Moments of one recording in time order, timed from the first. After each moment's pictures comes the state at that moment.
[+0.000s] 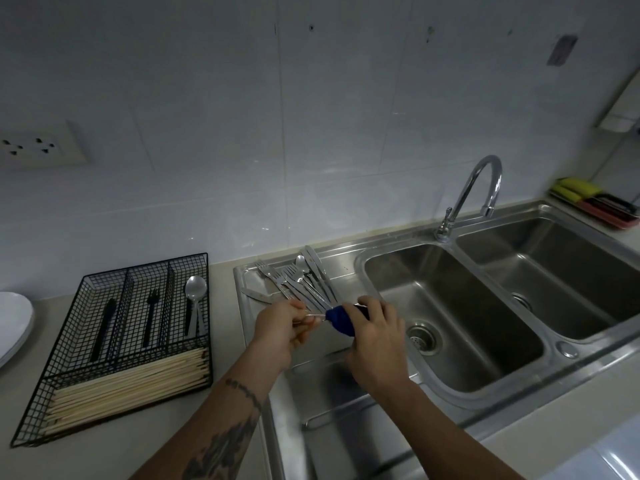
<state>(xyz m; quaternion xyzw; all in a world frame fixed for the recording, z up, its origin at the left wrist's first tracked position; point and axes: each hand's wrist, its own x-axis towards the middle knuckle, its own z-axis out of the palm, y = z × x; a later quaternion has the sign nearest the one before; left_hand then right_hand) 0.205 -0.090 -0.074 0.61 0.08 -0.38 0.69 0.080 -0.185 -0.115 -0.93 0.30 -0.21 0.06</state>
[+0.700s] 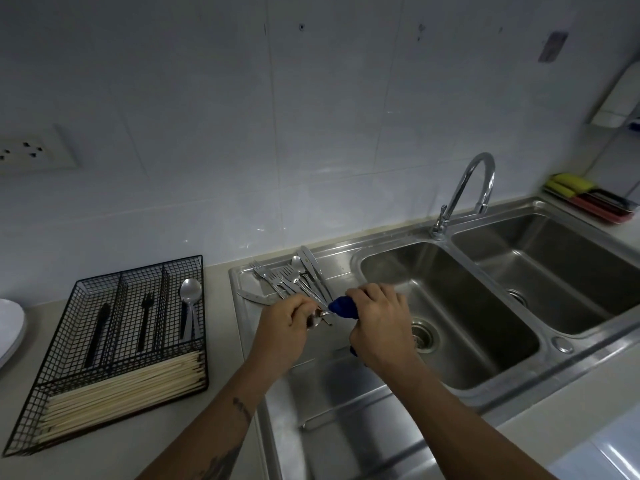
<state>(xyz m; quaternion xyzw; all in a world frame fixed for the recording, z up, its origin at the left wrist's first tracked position) 0.198 -0.081 -0.082 0.78 -0.35 -0.13 0.50 0.085 -0.209 -0.090 -0.93 0.27 -0.25 0.03</state>
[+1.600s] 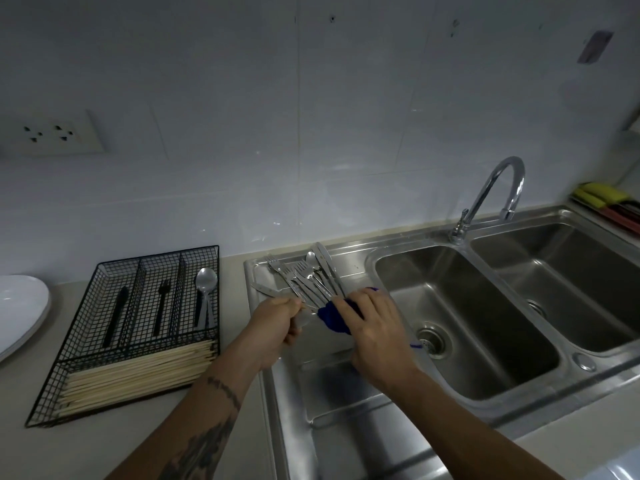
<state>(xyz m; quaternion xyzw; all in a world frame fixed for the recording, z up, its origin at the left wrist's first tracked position) 0.225 -0.068 -0.077 0.70 -0.04 -0.37 0.61 0.087 -0.200 -0.106 -0.97 0.13 -0.18 0.02</state>
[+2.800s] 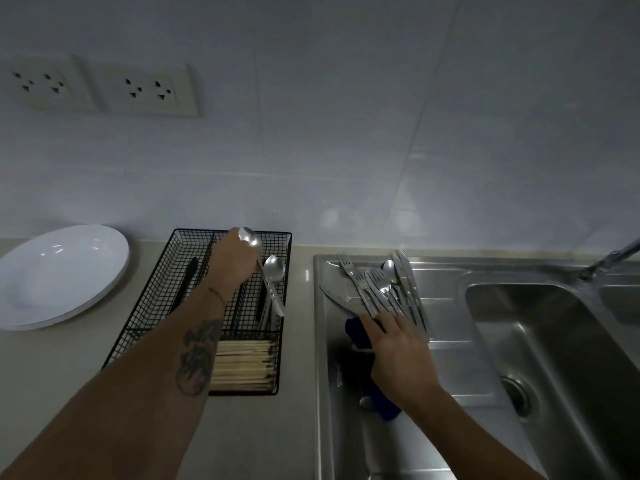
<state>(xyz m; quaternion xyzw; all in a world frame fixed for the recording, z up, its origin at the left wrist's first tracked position) 0.448 0.006 -0.109 0.93 -0.08 -0.05 0.35 0.194 -0.184 -0.146 -0.99 0.11 -0.05 0.04</state>
